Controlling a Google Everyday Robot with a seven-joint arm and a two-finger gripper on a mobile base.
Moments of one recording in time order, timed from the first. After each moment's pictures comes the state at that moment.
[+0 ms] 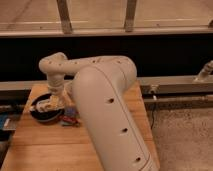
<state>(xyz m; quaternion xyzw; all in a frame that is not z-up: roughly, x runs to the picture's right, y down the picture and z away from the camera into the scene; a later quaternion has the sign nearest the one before) -0.277 0.067 0.831 -0.39 -0.09 0.05 0.92</state>
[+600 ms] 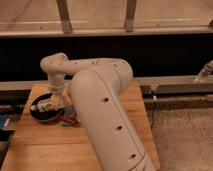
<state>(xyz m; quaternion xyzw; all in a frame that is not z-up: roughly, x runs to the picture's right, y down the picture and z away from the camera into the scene) -0.281 0.071 0.840 -0.41 -0.09 0.04 0.91</state>
